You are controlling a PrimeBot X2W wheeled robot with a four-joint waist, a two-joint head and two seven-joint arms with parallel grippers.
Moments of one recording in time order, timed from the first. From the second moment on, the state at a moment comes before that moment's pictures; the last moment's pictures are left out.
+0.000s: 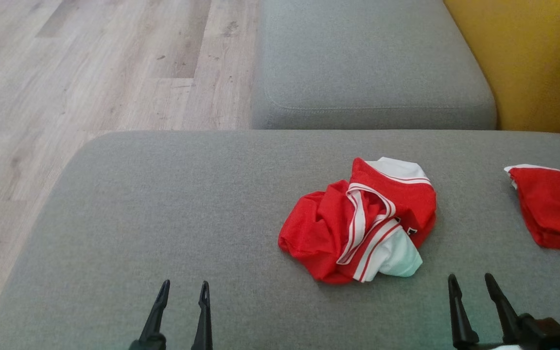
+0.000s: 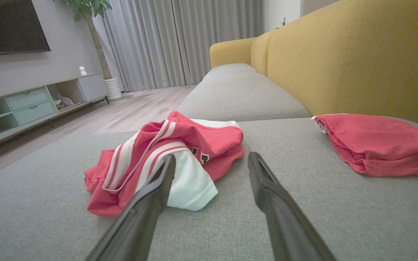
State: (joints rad) left arm 0.17 0.06 -0.29 0.19 -0.14 0.11 -0.25; right arm 0.22 -0.05 0.01 0.23 0.15 0.12 -0.26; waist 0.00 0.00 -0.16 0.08
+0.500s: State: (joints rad) left arm 0.17 0.06 -0.30 0.21 -0.17 0.11 -0.25; right arm 0.22 -0.05 0.02 0.23 0.15 0.12 -0.26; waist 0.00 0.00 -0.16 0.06
